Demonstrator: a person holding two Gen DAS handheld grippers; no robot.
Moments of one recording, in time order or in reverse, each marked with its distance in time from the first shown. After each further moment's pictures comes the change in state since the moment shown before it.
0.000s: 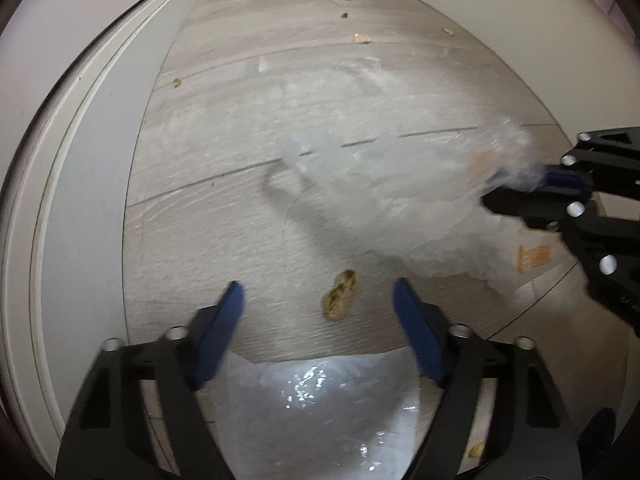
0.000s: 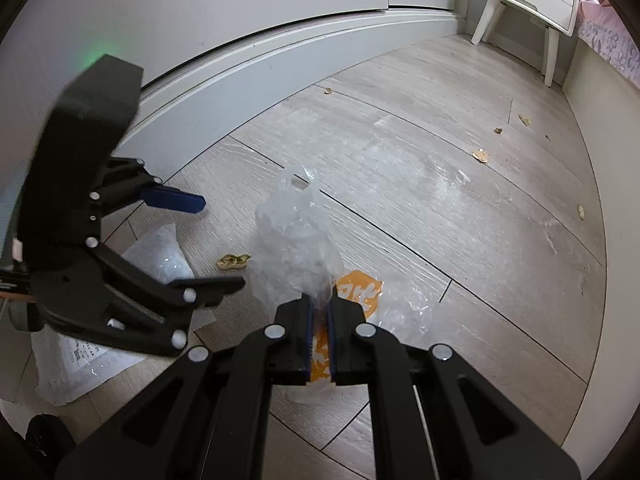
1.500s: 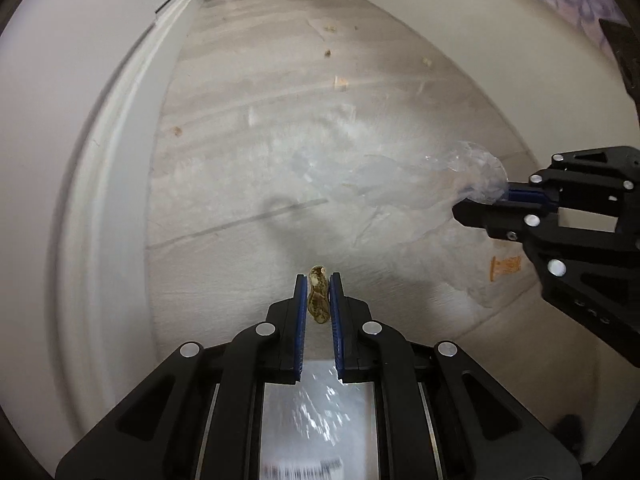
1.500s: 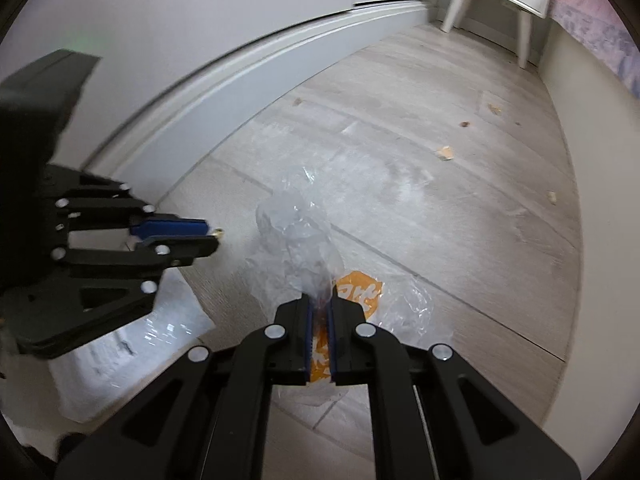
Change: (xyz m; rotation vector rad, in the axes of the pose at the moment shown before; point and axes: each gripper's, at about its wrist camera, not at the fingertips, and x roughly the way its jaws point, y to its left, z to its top) left arm -0.078 -0.017 0.042 0.011 -0.026 -0.026; right arm -0.045 -0.010 0.029 0.104 0.047 -0.048
